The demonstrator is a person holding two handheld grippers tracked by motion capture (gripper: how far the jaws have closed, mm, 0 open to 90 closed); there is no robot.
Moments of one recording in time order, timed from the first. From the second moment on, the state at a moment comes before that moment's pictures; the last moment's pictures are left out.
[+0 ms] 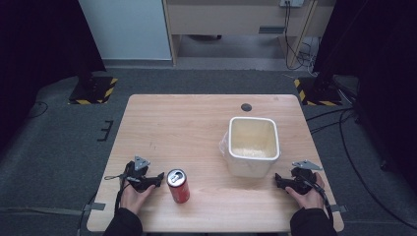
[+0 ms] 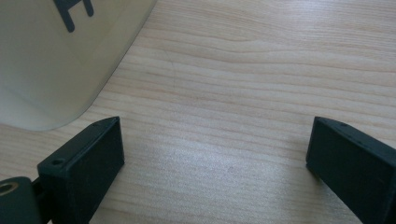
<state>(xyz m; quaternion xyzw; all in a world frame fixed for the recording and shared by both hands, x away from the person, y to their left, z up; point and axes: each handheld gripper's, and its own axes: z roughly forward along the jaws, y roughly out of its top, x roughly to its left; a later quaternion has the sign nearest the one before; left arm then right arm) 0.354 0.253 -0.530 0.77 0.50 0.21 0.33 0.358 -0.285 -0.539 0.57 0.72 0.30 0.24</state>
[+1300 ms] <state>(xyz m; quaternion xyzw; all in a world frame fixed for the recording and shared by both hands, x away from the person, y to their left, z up) 0.305 0.264 -0.418 0.67 0.43 0.27 0.55 0.357 -0.283 -0.539 0.58 0.72 0.30 0.24</state>
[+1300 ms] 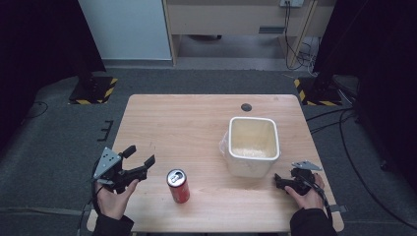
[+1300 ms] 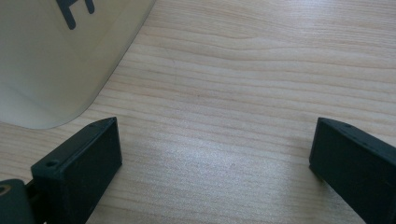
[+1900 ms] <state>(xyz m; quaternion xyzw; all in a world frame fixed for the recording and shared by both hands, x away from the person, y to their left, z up) 0.279 0.237 -0.415 0.69 0.36 0.26 0.57 0.357 -0.283 -0.539 0.58 0.72 0.30 0.24</state>
